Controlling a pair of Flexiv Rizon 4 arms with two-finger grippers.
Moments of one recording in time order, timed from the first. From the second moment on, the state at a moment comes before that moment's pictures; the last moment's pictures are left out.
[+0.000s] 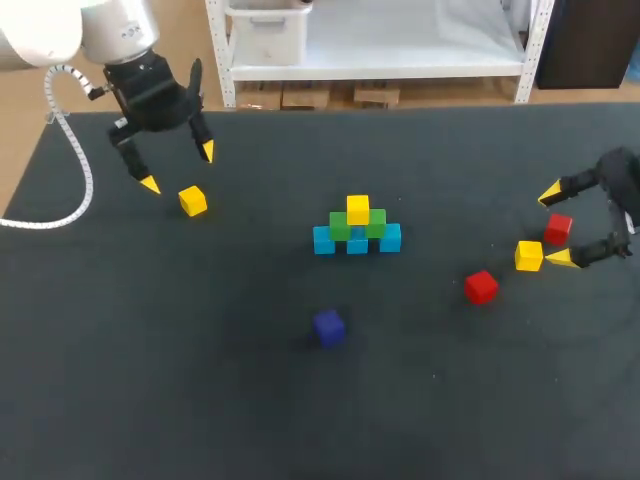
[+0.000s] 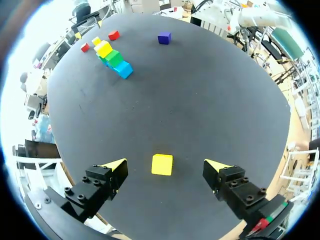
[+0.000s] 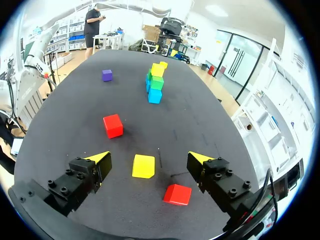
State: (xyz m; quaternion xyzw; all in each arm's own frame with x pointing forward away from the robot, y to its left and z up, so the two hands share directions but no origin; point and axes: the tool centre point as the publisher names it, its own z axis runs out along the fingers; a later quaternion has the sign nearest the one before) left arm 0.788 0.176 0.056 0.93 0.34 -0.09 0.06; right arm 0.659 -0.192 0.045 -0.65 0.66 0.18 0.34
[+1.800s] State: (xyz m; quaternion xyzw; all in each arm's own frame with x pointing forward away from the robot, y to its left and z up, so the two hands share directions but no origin) left arm 0.797 0.176 -0.006 0.93 0.36 -0.12 0.04; right arm 0.659 -0.192 0.045 -0.65 0.66 0.18 0.34
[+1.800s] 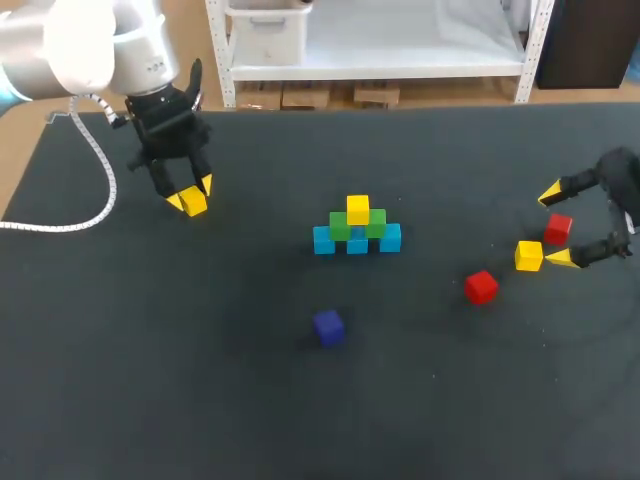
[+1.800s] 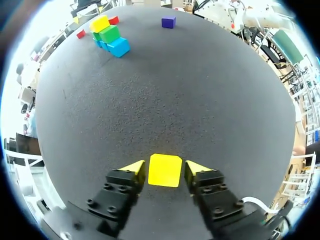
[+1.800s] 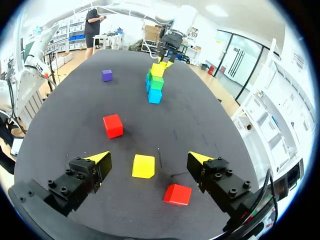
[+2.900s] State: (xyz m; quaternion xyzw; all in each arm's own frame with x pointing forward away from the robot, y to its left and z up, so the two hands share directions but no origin) left arm 0.756 0.092 0.078 0.75 0.64 -0.15 0.08; right arm 0.659 -0.192 0.045 -0.65 0.66 0.18 0.34
